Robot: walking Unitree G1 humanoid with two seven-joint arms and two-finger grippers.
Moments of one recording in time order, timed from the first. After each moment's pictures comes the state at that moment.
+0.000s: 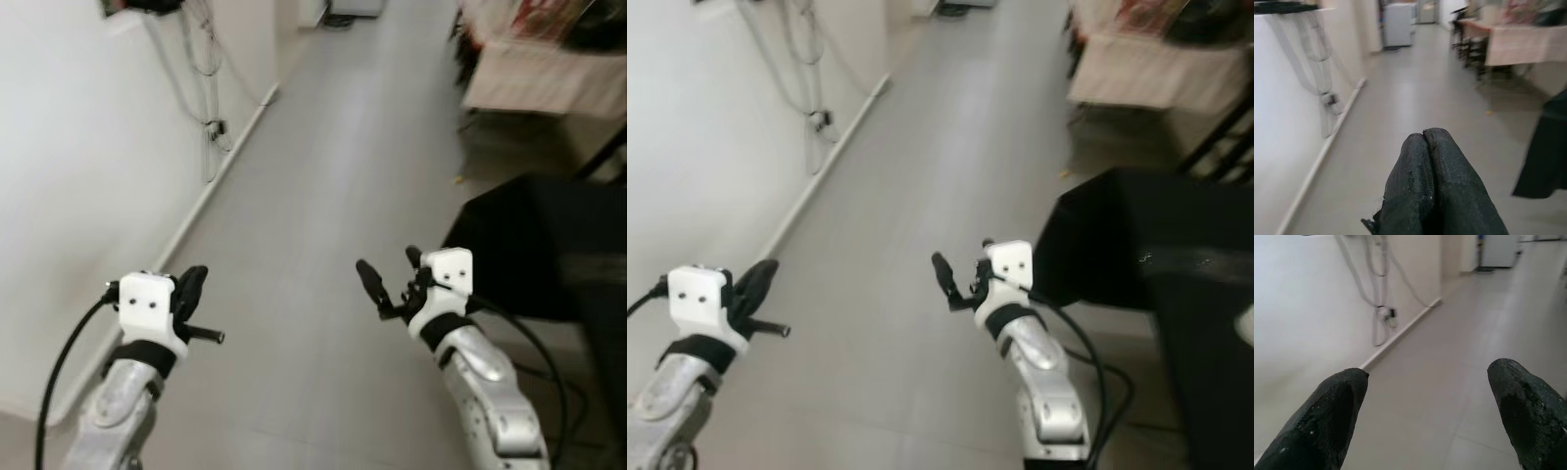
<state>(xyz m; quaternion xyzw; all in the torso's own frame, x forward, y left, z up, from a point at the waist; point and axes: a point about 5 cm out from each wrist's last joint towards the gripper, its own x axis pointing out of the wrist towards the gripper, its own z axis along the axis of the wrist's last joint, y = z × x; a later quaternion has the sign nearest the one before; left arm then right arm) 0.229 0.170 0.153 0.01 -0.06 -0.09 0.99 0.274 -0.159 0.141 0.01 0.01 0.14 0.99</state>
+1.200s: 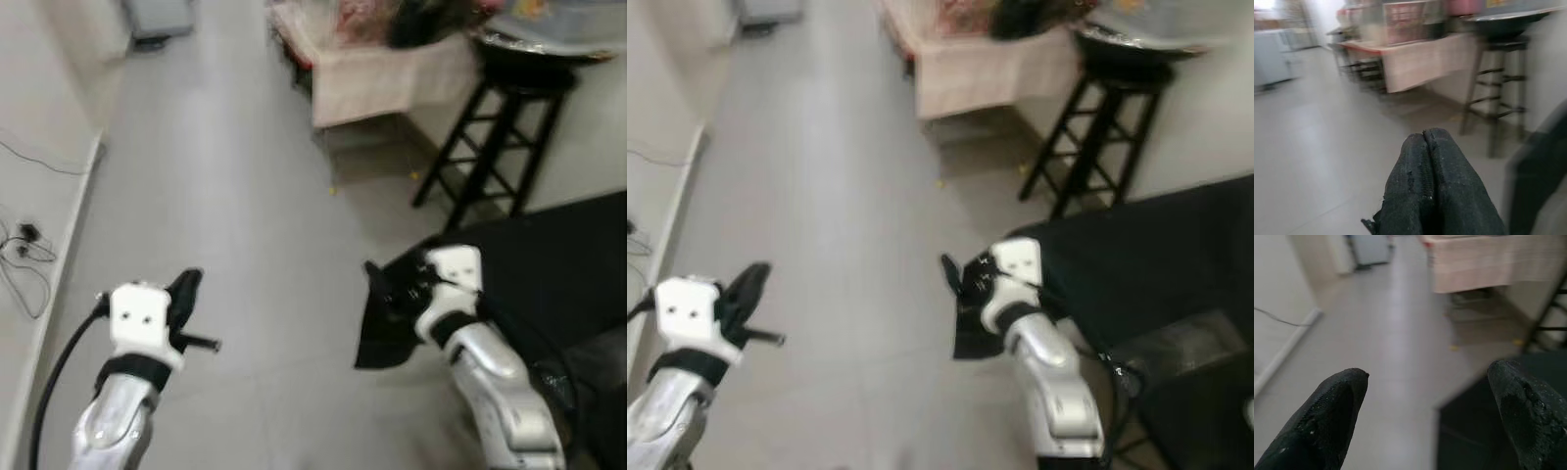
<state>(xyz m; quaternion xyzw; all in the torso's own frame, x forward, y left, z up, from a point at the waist) 0.213 0.183 0.161 0.05 -0.09 -0.07 0.99 0.276 -0.168 0.140 0.02 0.02 0.13 0.99</state>
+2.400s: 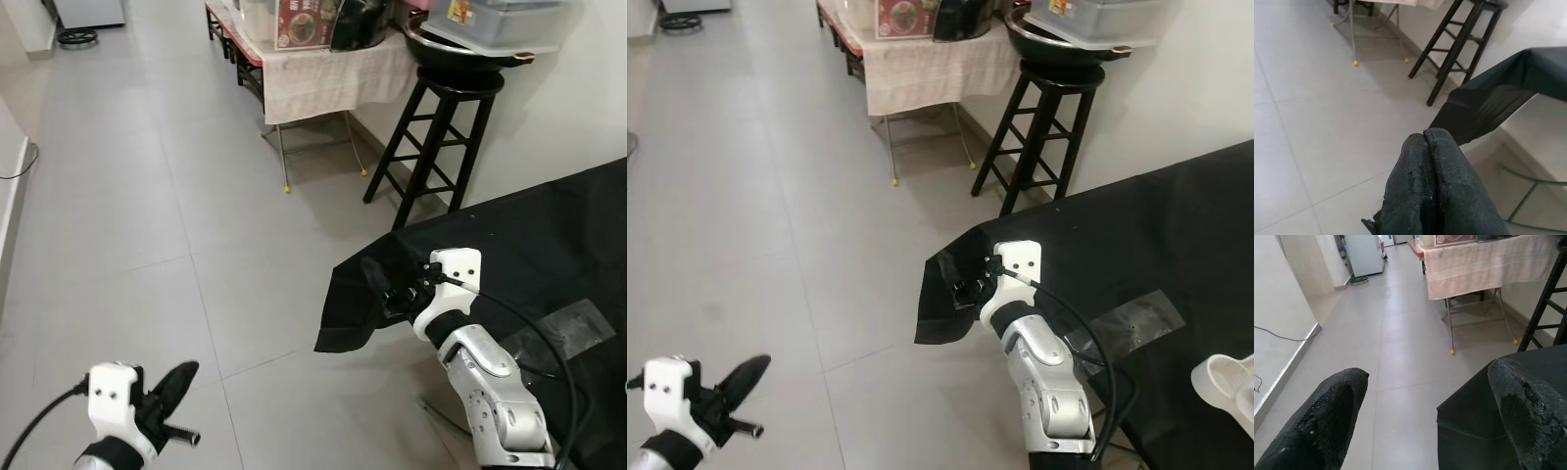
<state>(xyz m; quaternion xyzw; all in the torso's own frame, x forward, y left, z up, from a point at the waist) 0.169 0.207 0.091 -0.13 0.08 -0.11 0.98 0.277 -0.160 0.138 0.06 0.02 0.14 0.99</state>
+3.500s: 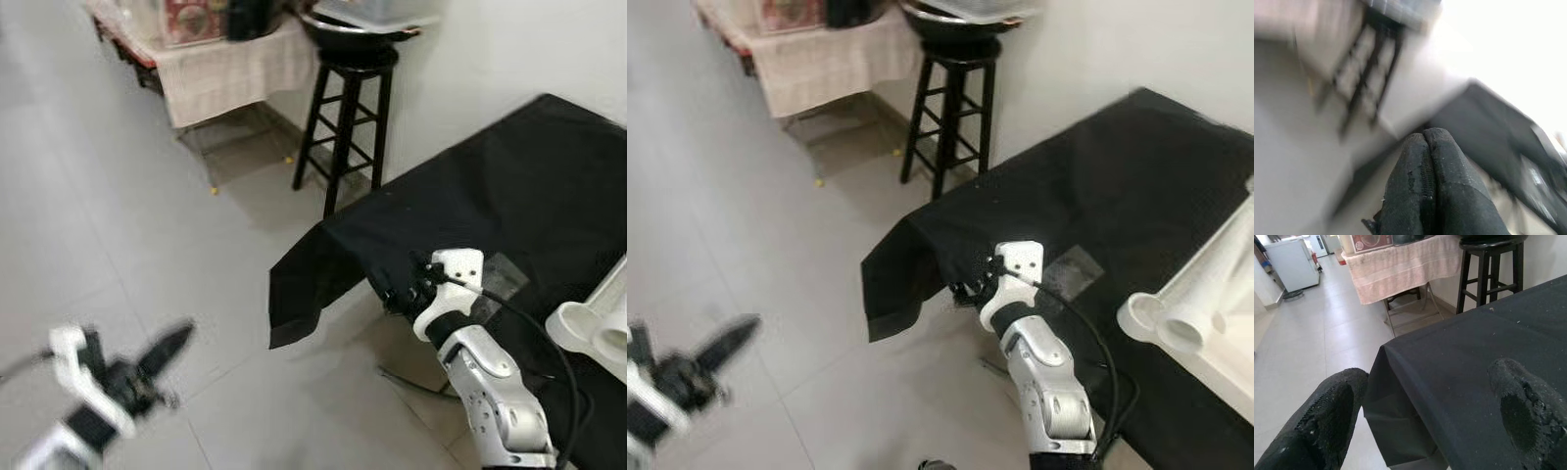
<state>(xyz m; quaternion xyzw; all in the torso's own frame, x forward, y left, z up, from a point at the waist) 0.204 0.228 0.186 -0.18 -0.07 -0.17 0.97 0.278 -0.157 0.139 0.07 0.01 0.15 0.99</state>
